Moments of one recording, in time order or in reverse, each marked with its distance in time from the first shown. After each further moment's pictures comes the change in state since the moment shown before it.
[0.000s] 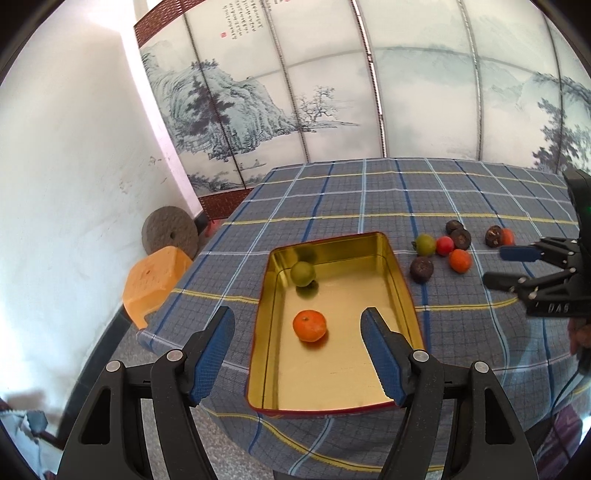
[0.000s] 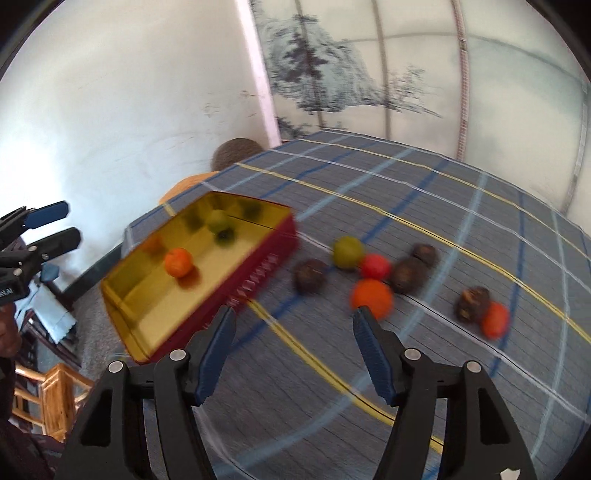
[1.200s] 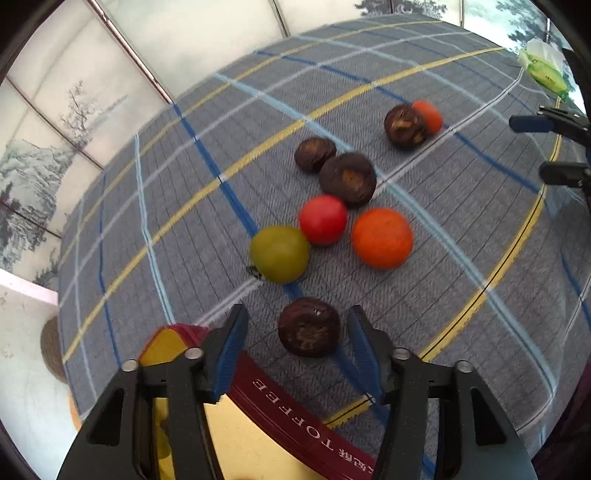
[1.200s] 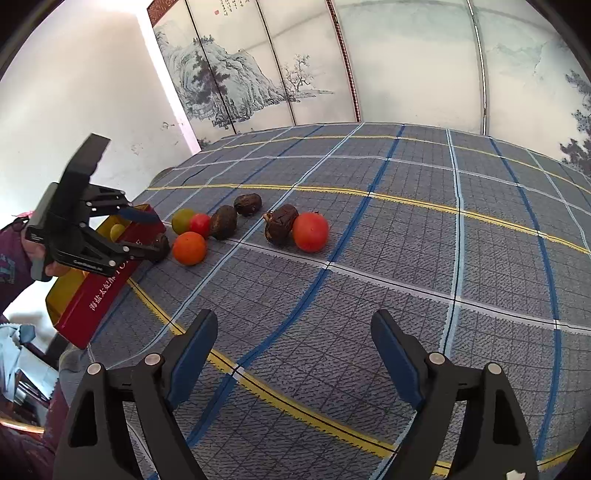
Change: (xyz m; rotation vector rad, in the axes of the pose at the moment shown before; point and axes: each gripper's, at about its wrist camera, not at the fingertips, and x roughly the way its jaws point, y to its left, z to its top) left arm 0.201 -0.157 0.060 0.694 0.285 -0.486; right arm -0.045 -0.139 -0.081 0.248 -0.052 -0.125
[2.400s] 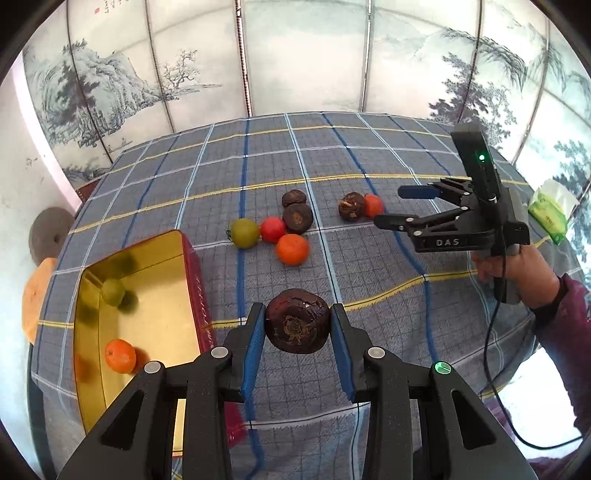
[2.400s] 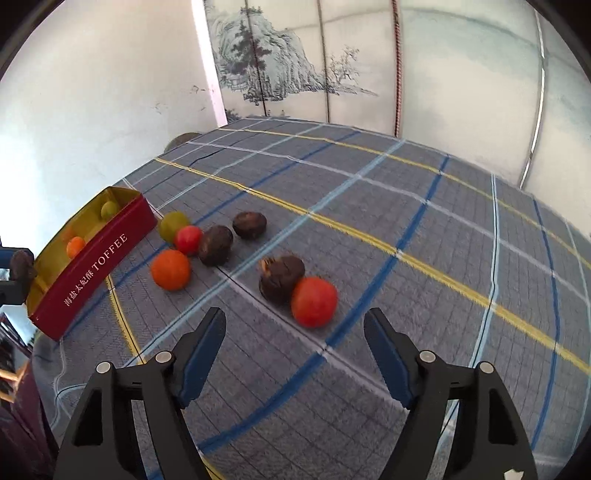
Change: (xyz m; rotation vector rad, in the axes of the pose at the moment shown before) left arm -0.135 -0.080 -0.041 -0.517 -0.217 0.018; right arm 0.050 0.010 0.063 -0.247 0.071 0.012
